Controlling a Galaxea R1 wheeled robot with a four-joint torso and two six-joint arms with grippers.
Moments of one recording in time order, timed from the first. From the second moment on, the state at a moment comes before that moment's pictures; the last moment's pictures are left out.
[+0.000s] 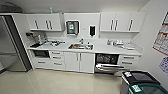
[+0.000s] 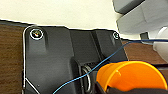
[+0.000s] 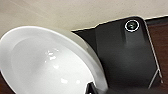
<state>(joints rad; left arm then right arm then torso) 1.54 2.83 -2.53 0.93 -0.29 -0.81 -1.54 2.88 -2.46 -0.07 0.18 0.17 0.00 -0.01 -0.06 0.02</state>
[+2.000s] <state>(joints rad) 1.54 2.83 -2.54 0.92 -0.30 -0.81 -1.54 2.88 -2.47 -0.08 0.18 0.17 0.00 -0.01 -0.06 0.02</state>
